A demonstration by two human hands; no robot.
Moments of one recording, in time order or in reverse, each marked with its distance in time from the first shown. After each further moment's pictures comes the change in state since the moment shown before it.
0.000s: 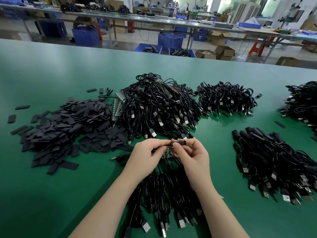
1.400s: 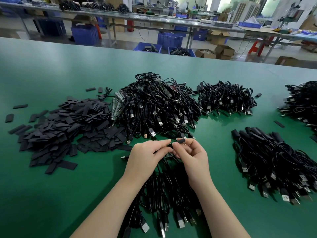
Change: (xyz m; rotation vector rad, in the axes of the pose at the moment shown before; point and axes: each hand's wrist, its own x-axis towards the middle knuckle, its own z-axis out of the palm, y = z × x) left_hand -0.007 0.014 0.004 0.076 0.151 0.044; right_hand 0.000 0.000 -0.001 0.001 -0.003 0.051
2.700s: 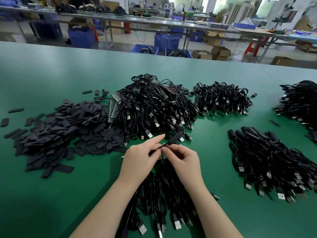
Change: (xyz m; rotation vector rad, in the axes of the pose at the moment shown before) left_hand -0.001 -0.007 -0.002 0.102 -0.027 -0.040; right_hand -0.003 -0.001 0.008 -0.347 -0.028 -0.029
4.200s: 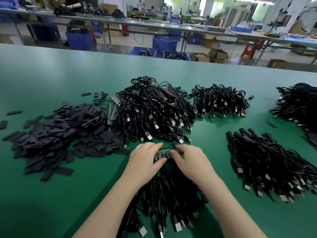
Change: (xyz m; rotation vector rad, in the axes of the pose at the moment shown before) left_hand 0.009 -0.010 0.010 0.343 -0.312 -0.023; right_hand 0.020 -0.020 -0.022 -0.945 -0.138 0.053
